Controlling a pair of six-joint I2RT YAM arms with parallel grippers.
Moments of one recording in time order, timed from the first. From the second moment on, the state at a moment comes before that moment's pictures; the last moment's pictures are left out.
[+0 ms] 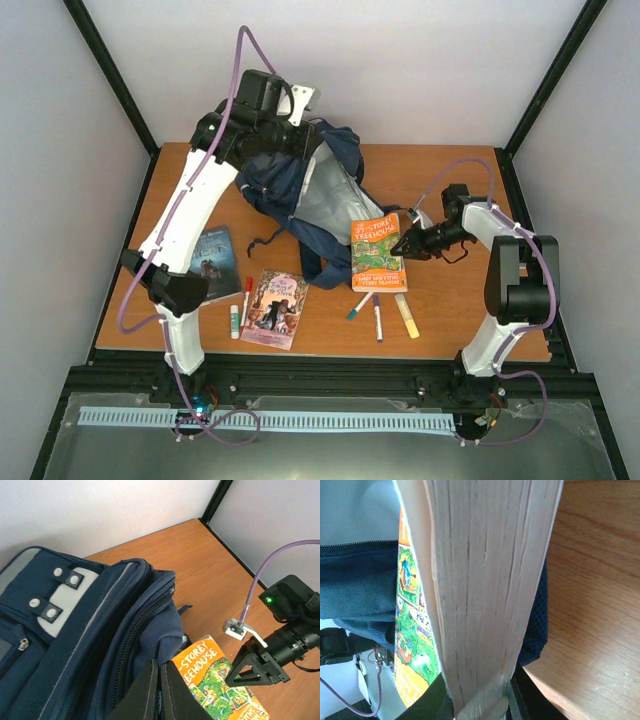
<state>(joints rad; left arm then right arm) -0.51 1.90 2.39 -1.08 0.22 -0.13 0.02 1.77 1.17 -0.92 -0.83 -0.12</state>
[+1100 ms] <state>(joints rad) -0.66 1.66 1.72 -0.75 0.19 -0.08 0.09 1.81 1.34 -1.03 -1.13 -0.14</state>
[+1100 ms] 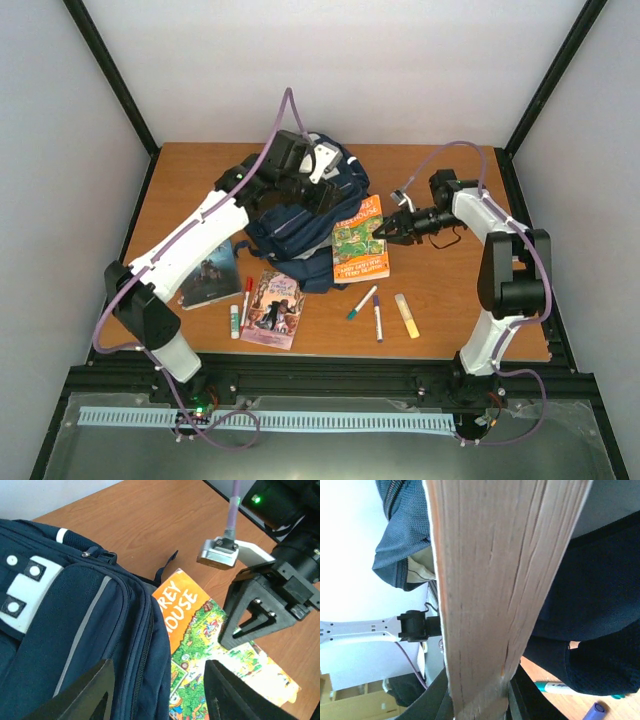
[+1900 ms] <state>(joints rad) -0.73 1.46 1.16 -0.59 0.02 -0.04 0.10 1.83 1.29 -0.98 -1.17 -0.12</state>
